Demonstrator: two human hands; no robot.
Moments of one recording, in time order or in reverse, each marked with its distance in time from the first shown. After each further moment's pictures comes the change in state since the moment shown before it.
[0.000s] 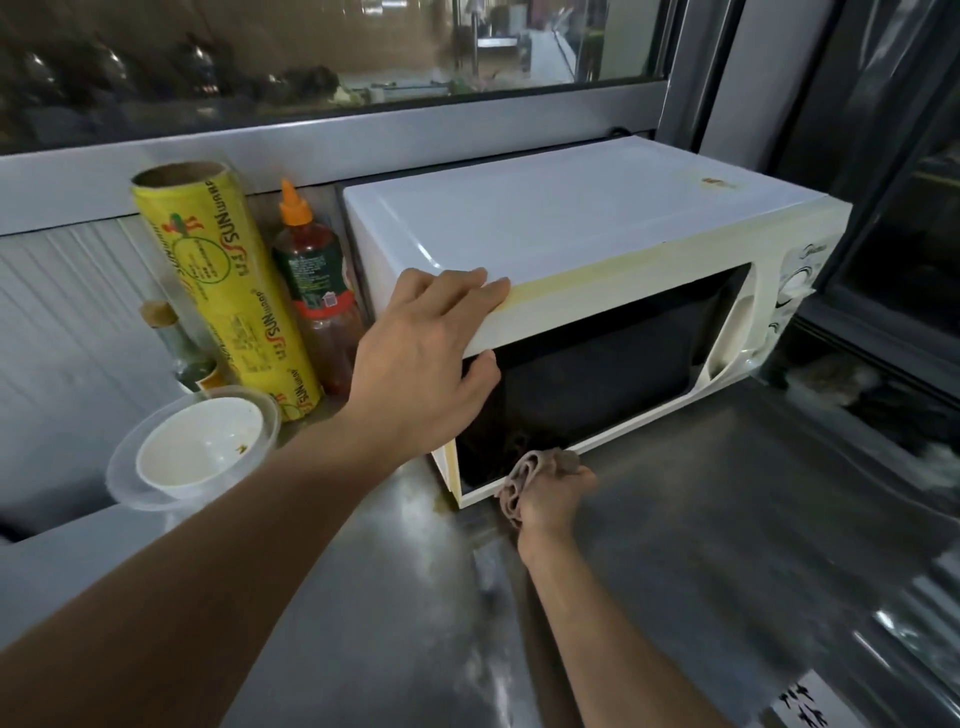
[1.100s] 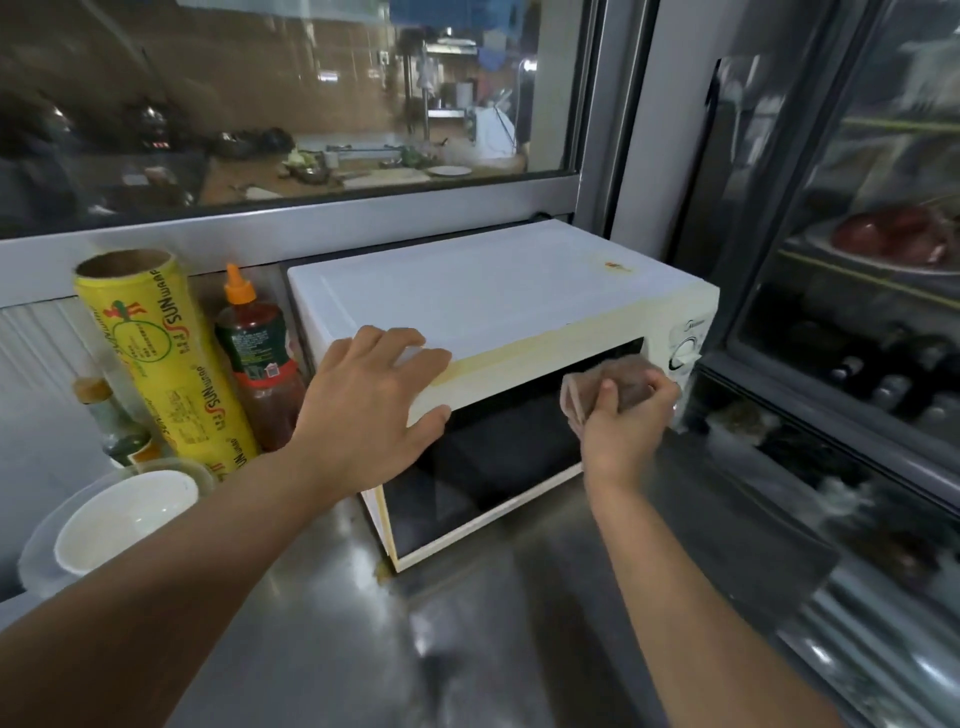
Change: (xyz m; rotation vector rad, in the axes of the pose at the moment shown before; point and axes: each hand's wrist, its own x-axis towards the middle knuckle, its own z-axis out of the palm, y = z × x) left_hand 0.032 0.011 -0.017 0.190 -0.203 0.028; right_hand 0.031 -0.179 -0.064 -0.104 0.201 -0.730
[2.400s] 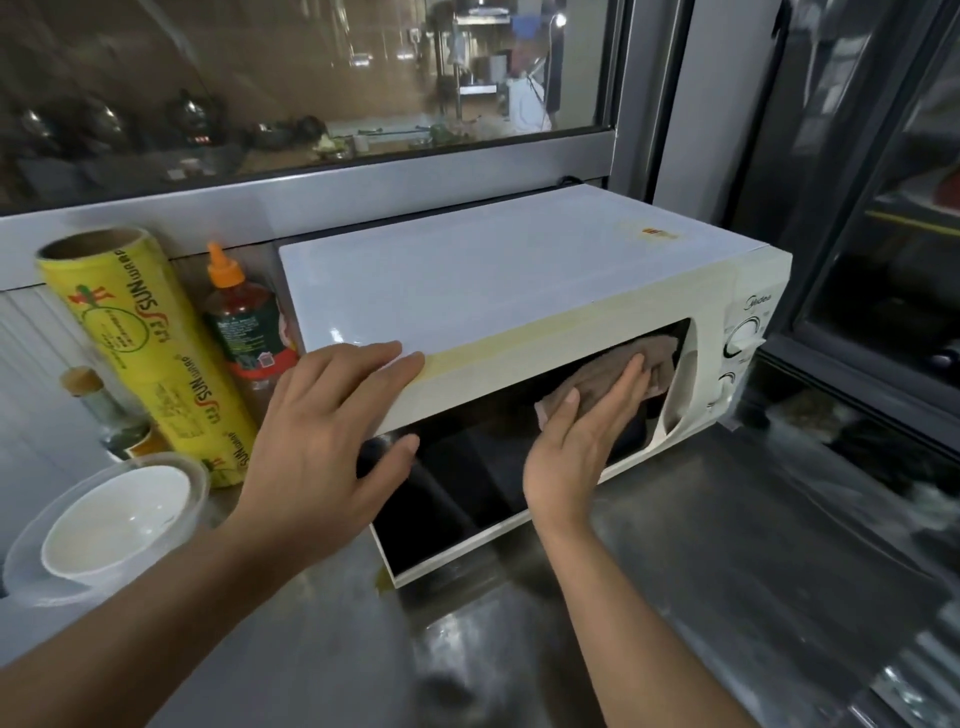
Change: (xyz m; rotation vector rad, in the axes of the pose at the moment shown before) left_hand -0.024 -0.001 0.033 -0.159 0.201 -0.033; right_hand -0.039 0.039 0.050 0.108 -0.136 -0.228
